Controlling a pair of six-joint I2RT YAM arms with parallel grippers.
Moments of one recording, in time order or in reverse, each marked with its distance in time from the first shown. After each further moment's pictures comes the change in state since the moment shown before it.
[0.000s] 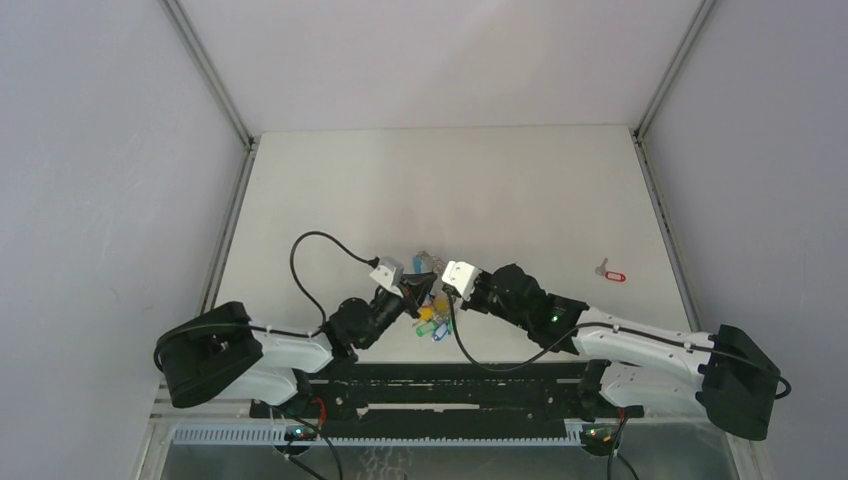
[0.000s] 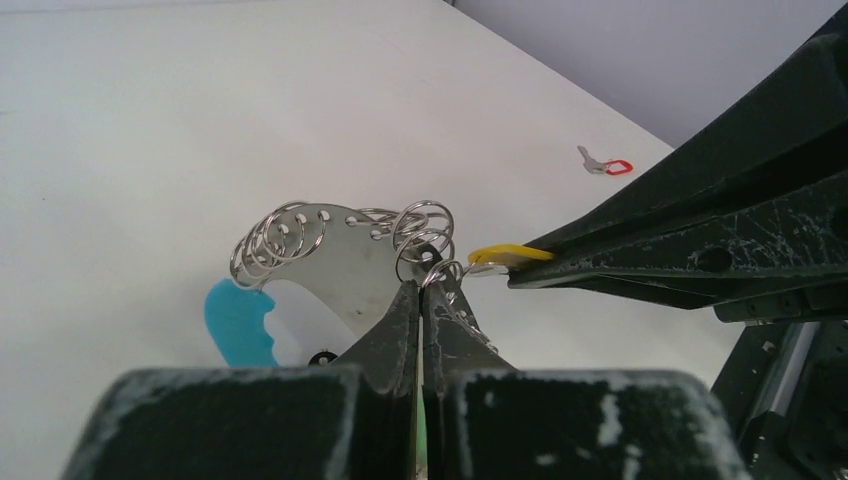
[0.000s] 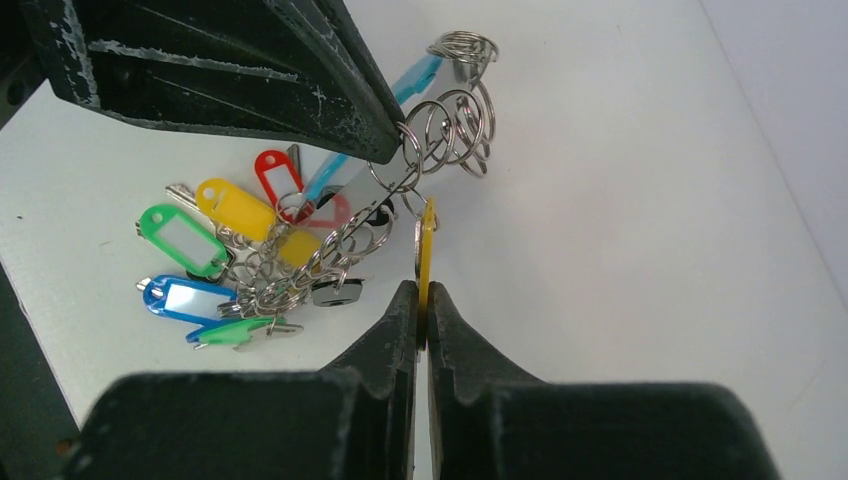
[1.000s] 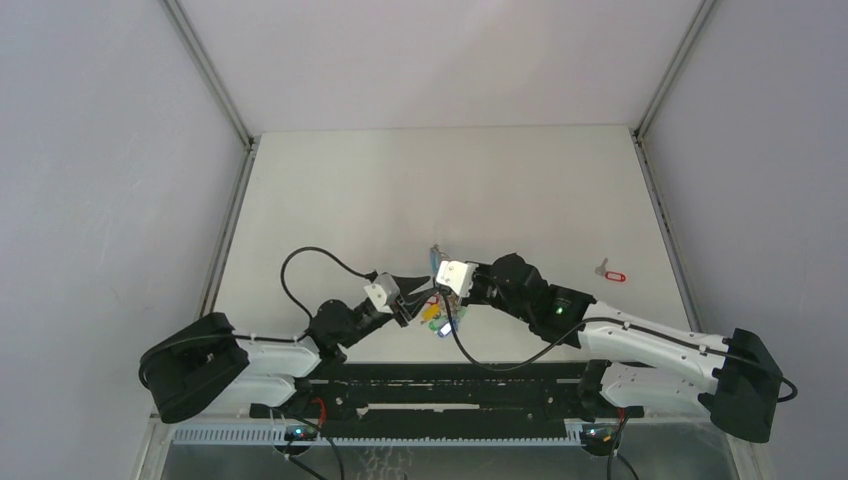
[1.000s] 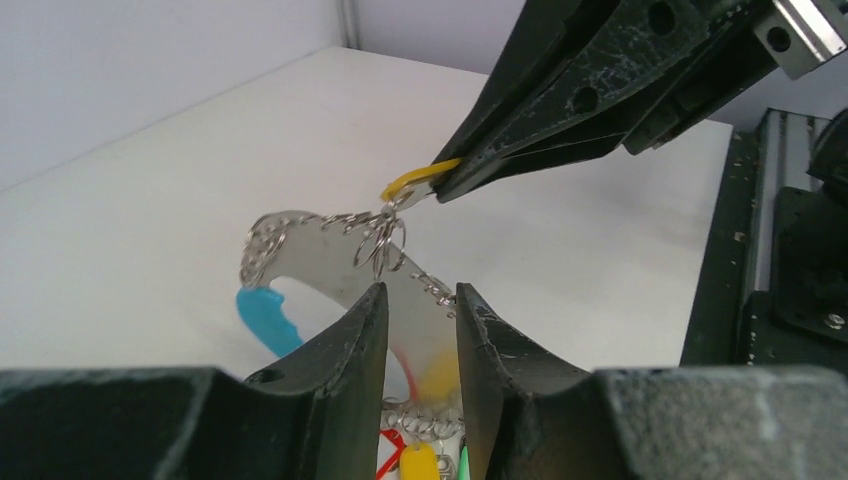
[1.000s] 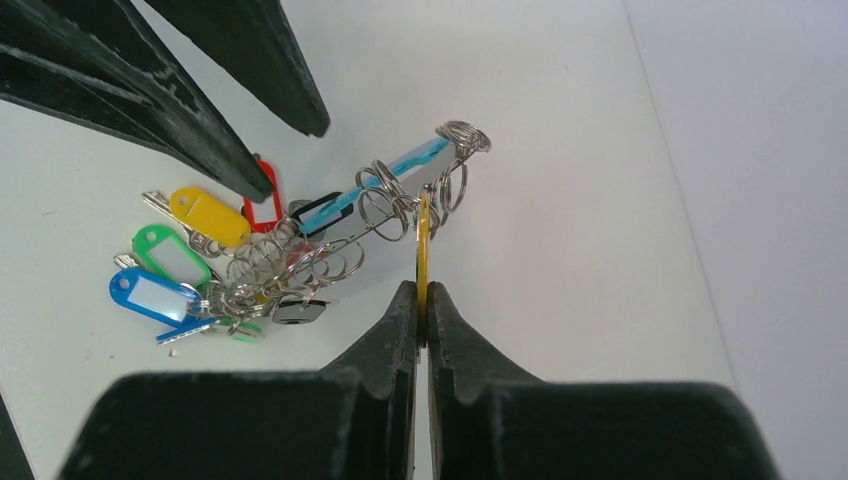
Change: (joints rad) left arm 0.085 -0.106 -0.094 0.087 0.350 0.233; right arm 0.013 -0.024 0.125 -0.150 0.010 -0.179
